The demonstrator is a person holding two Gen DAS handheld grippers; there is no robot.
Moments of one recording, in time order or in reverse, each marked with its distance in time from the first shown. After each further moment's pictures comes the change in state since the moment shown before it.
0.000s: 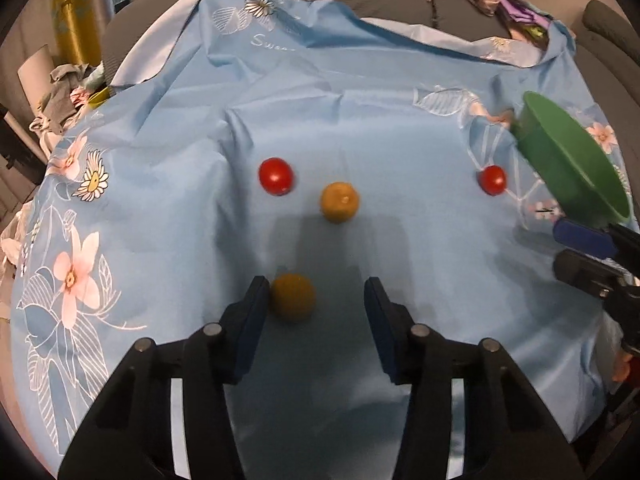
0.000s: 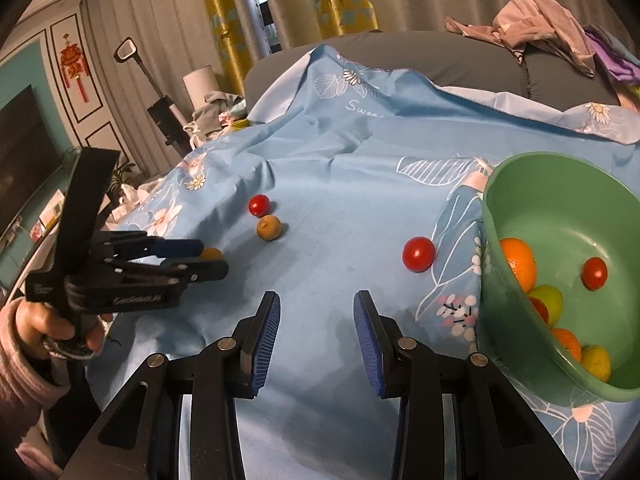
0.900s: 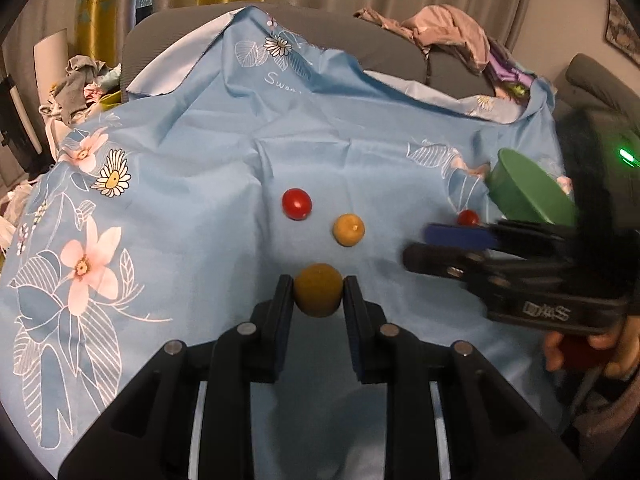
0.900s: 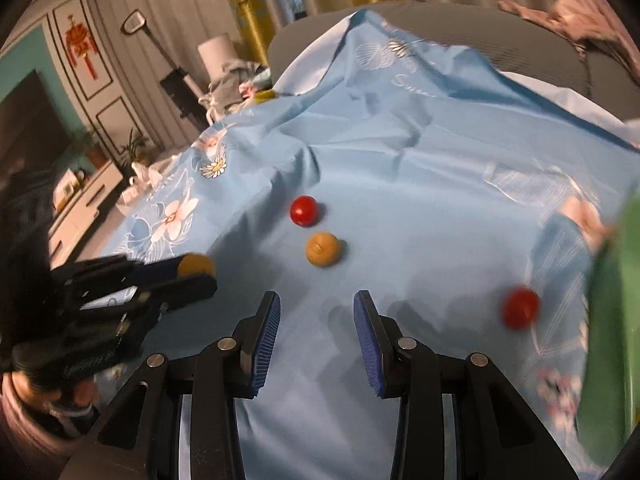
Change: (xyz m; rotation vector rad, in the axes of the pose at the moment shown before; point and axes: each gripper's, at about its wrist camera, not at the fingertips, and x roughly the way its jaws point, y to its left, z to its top) left arm -0.036 0.032 -0.017 -0.096 -0.175 -0.139; right arm 0.082 0.048 0.052 -0.043 0.153 0.064
